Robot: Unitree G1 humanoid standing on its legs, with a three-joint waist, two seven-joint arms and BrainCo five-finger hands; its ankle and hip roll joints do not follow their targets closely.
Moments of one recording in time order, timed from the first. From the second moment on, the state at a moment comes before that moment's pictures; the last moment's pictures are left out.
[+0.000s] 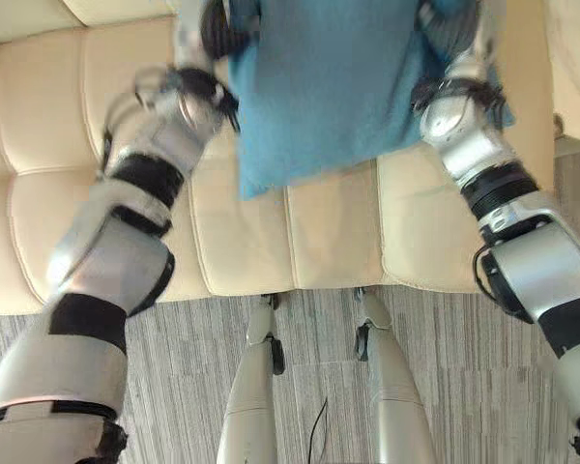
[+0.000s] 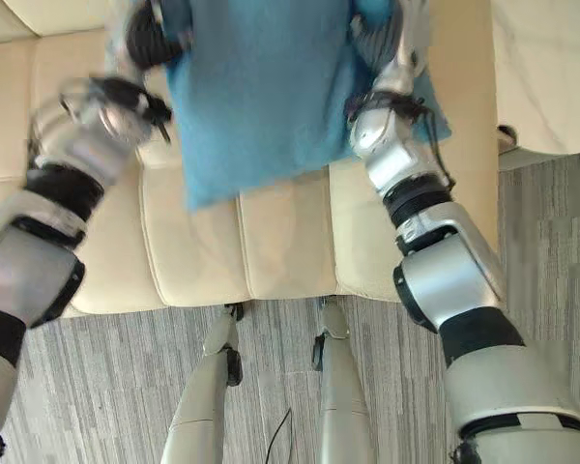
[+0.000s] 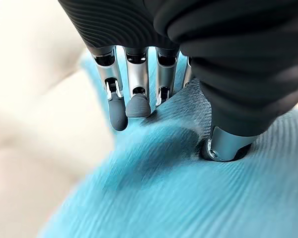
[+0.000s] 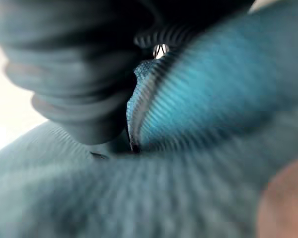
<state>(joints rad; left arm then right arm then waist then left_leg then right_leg) -1.59 0.60 -0.68 0.99 0.10 -0.21 0.51 -1.51 -0.48 0.49 1.00 -0.16 -0.13 -0.83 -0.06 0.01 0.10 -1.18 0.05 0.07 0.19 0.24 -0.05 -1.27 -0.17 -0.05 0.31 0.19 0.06</state>
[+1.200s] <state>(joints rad) -1.91 0.55 -0.94 1.50 0.30 -0.02 0.66 -1.75 -0.46 0.78 1.29 -0.27 -0.16 -0.90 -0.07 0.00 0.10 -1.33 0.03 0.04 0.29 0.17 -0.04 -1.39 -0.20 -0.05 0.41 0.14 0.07</state>
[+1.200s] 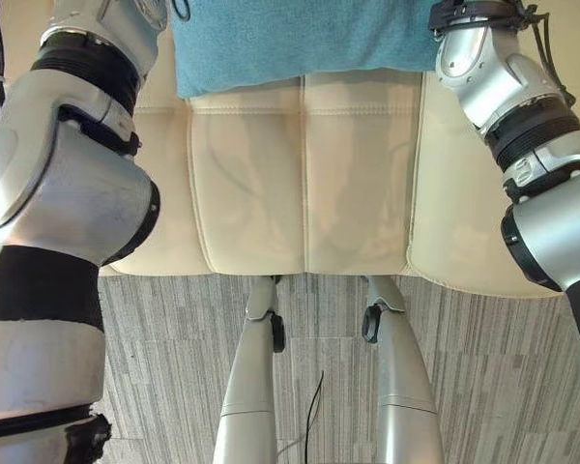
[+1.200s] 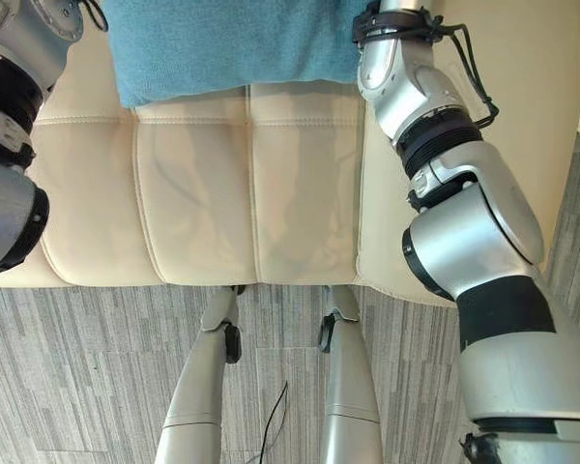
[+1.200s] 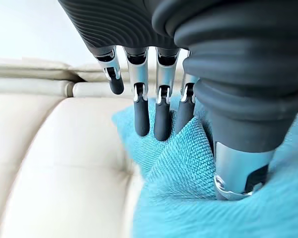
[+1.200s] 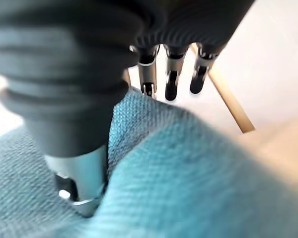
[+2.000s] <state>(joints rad) -0.51 0.59 -0.13 0.48 -0.12 0.13 0.03 -0.50 -0.34 0.16 0.46 0.16 -0.06 -0.27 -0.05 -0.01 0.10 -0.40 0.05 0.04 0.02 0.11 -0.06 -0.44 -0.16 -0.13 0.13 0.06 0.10</state>
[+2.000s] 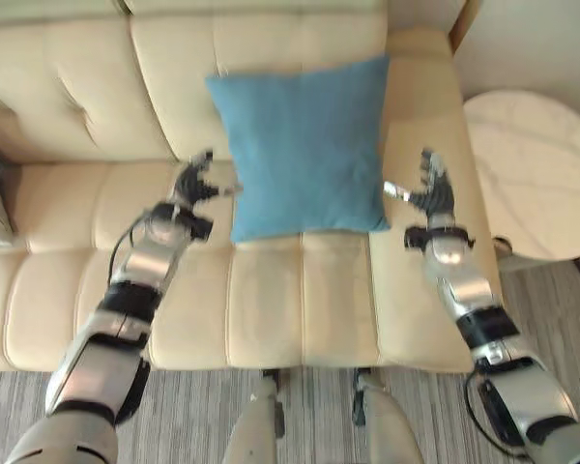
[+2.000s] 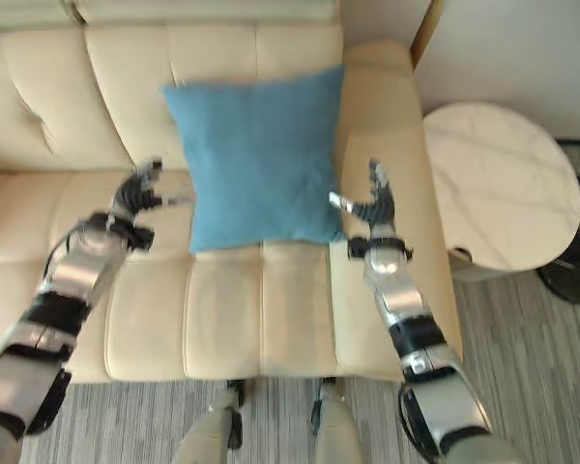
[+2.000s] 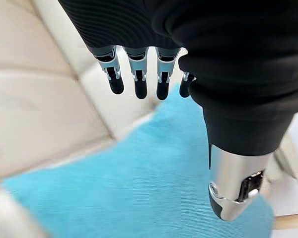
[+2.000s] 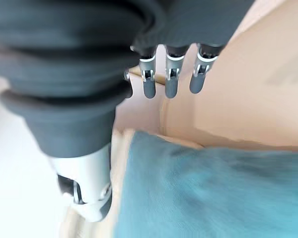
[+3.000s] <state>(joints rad) 0.14 0.22 -0.07 1.04 -0.02 -0.02 0.02 0.18 -0.32 0.18 0.88 -0.16 -0.11 -0.01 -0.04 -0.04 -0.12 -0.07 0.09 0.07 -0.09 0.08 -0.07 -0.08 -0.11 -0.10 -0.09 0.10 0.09</state>
